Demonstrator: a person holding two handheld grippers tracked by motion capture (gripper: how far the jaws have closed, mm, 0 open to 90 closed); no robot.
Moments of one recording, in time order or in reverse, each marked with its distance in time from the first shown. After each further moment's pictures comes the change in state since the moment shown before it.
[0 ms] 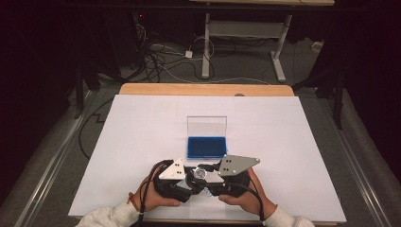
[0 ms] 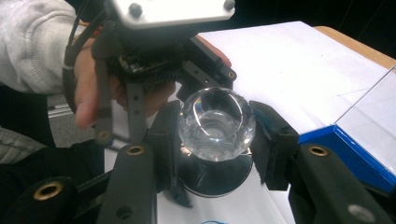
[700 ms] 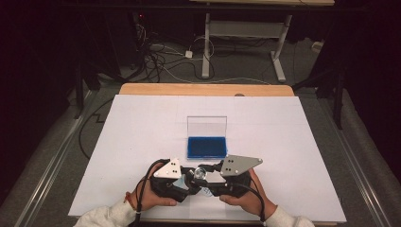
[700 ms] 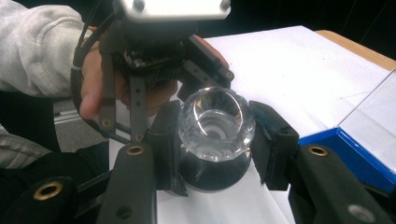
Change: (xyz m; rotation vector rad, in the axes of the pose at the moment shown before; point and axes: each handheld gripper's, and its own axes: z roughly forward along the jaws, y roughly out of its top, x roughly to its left) left arm 0.001 -0.003 -0.006 0.005 -0.015 0.026; right arm 0.000 -0.002 -0.003 -0.023 0.009 0.011
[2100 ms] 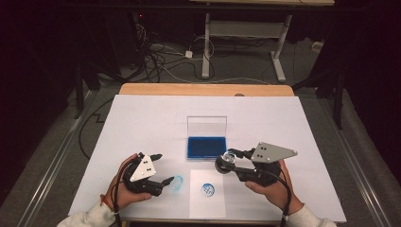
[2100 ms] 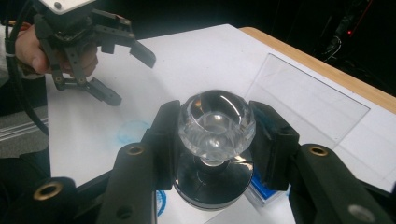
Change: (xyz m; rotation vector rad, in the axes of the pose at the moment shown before) left arm 0.017 -0.043 -0.054 0.044 0.371 0.023; right arm -0.035 -0.005 -0.060 -0.006 -0.209 0.054
